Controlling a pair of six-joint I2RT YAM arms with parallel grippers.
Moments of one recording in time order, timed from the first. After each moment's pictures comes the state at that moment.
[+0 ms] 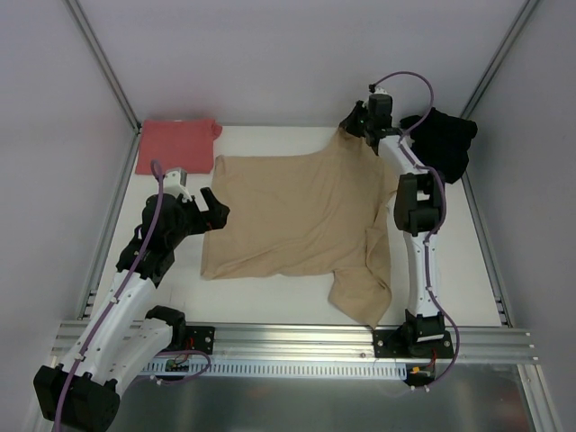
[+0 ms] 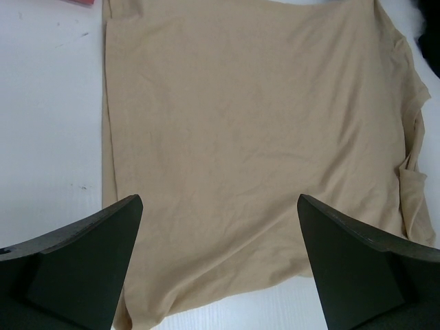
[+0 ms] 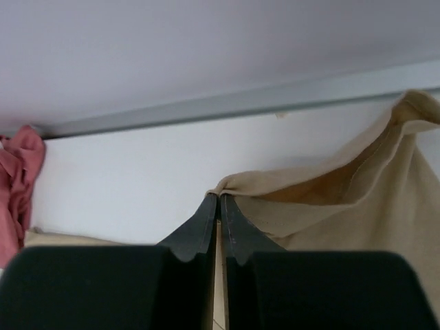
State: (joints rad) left arm -0.25 0.77 0.66 -0.31 0.03 -0.44; right arm 0.17 2.47 2.13 -0.12 -0.20 0.50
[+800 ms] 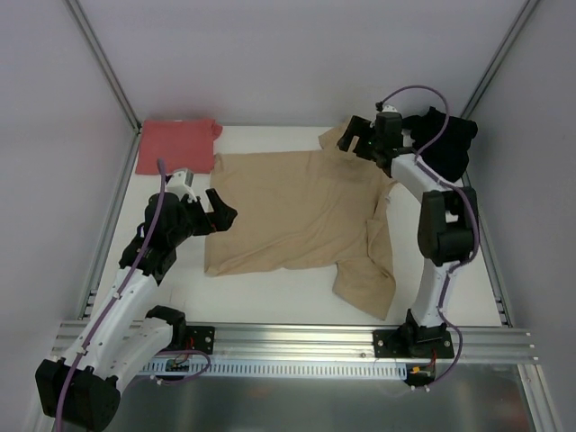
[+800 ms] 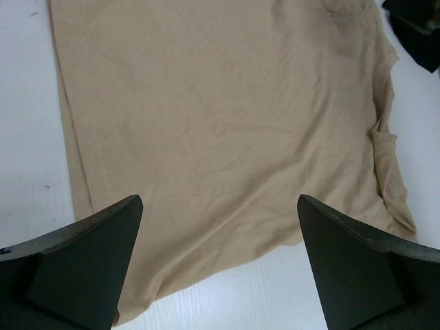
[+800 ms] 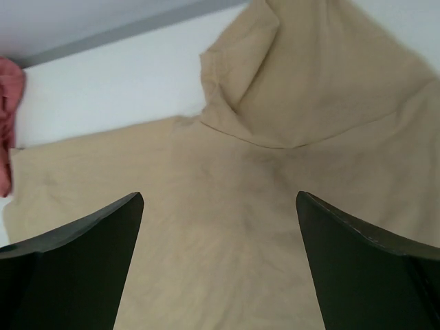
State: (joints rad) left arm -0.25 0.80 0.65 -0.29 0.12 -0.45; right arm 0.20 2.08 1.55 -0.03 -0.12 0.46
